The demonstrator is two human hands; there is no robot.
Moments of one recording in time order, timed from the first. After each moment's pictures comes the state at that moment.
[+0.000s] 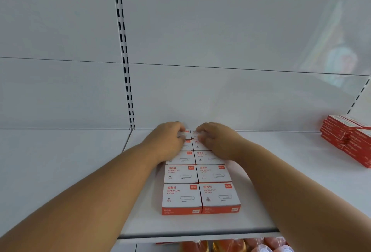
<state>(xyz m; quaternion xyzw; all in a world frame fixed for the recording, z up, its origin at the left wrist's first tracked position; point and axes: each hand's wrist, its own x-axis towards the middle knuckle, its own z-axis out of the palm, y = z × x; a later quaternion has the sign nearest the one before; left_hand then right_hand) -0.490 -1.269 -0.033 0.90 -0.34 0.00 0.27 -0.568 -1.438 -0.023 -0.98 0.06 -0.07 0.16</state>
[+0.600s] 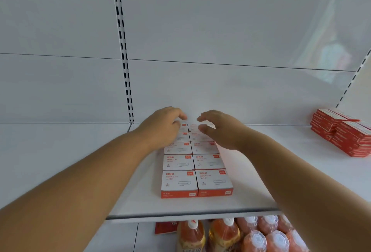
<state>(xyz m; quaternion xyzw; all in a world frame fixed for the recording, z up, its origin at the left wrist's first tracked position) -0.521 -1.252 0.002 0.88 -0.37 0.02 0.29 -0.600 -1.431 0.000 -0.98 0.06 -0.09 0.16</state>
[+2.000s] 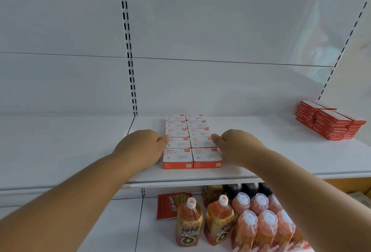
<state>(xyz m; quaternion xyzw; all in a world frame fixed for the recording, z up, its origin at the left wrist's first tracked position) -0.585 -1.188 -0.026 0.95 -0.27 0.01 0.13 -0.688 -1.397 -0.016 -0.96 0.25 -0.01 0.10</state>
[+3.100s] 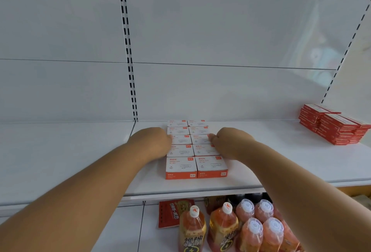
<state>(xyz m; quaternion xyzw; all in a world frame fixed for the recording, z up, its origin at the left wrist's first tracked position) -0.538 -1.221 -0.025 0.96 -0.26 -0.02 0.09 -0.640 -1.410 -0.018 -0.96 0.27 0.02 0.08</state>
